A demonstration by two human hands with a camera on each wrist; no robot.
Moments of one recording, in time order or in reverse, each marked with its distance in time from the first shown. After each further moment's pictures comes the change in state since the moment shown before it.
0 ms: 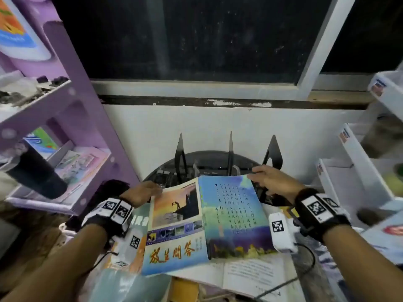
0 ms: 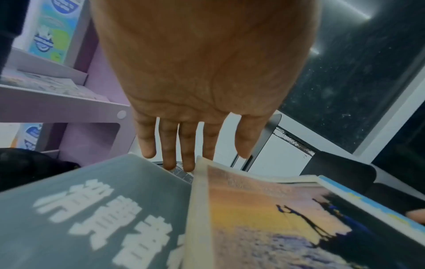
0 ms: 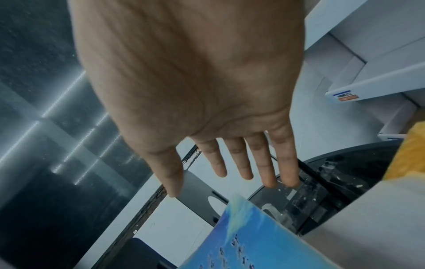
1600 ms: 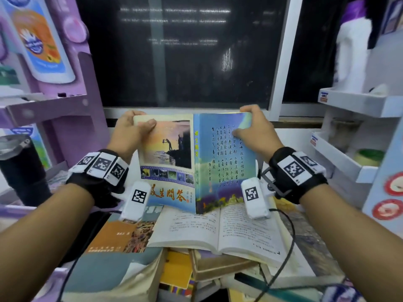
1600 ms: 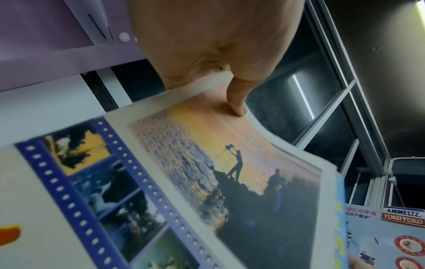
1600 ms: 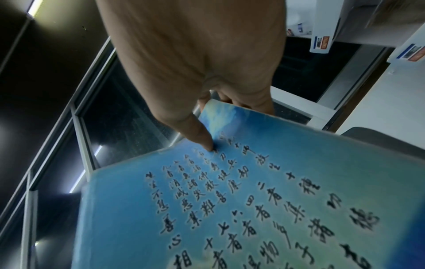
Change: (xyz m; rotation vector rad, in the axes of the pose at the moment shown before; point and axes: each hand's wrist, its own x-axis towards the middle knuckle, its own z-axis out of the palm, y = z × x) left_hand -0.084 0.060 -0.007 -0.846 0.696 0.783; right_hand -0.080 -0.031 0.038 0.069 0.726 -0.673
